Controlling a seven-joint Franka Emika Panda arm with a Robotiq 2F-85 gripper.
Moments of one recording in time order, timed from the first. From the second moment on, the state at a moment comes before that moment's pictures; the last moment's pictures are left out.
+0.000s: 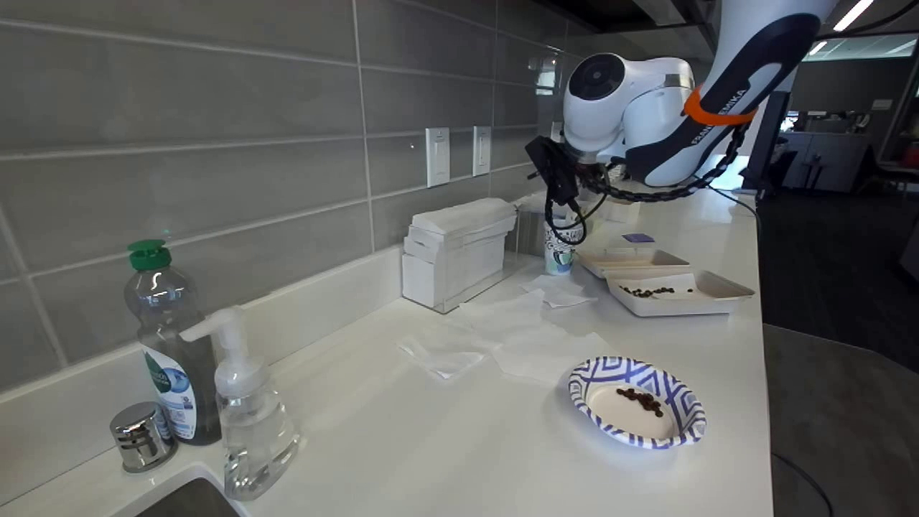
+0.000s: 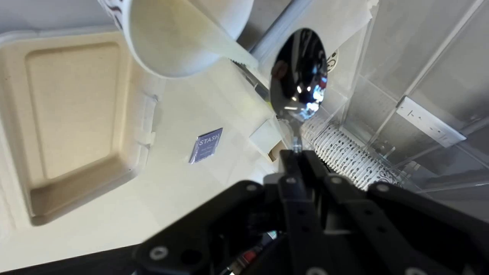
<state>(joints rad) 0.68 0.52 -1.03 -1.94 -1.01 2.81 2.71</state>
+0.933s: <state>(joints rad) 0.81 0.58 -1.16 -2.01 -0.96 2.84 2.70</state>
